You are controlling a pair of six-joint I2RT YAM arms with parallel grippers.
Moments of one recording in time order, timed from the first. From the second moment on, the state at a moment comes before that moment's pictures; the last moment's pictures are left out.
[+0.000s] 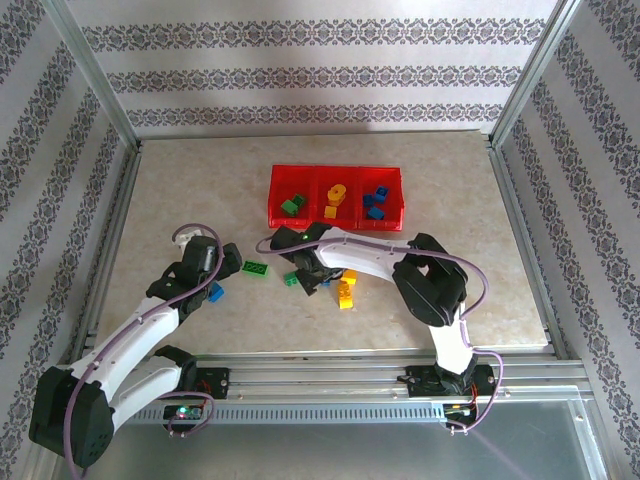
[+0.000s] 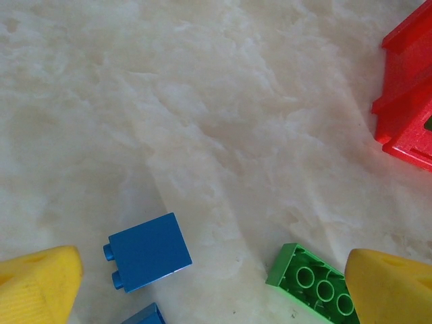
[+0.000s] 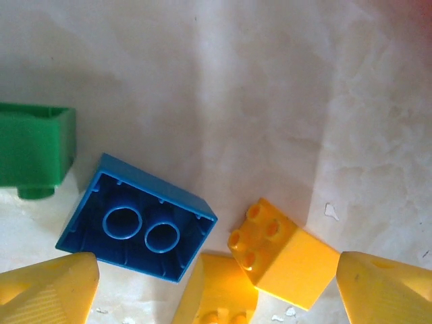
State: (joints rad) left arm -0.32 0.93 0.50 -0.37 -0.33 -0.66; right arm 0.94 2.01 1.49 -1.05 0.34 0.44
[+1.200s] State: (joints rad) left arm -0.31 0.92 0.49 -0.37 -0.33 -0.66; right arm 0.75 2.05 1.48 -0.85 -0.02 0.44
